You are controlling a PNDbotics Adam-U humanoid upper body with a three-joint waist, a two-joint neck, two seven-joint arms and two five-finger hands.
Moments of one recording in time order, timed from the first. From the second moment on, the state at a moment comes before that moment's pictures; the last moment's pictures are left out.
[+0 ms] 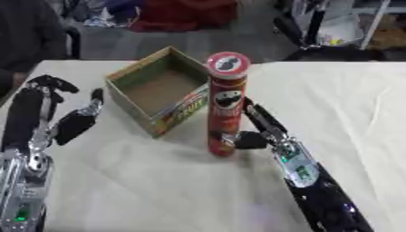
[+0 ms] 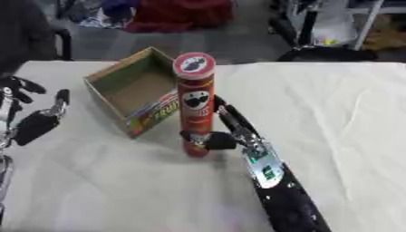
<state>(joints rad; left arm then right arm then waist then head) -0.27 0.18 0.06 -1.83 -1.01 0.31 -0.08 -0.66 0.02 0.07 -0.98 0.44 -0.39 0.21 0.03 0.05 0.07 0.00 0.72</state>
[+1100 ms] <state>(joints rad) -0.28 0.17 0.10 -1.86 -1.03 0.34 -0.10 -0.68 0.05 0.08 -0.91 0.37 -0.36 0.16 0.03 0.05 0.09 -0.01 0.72</state>
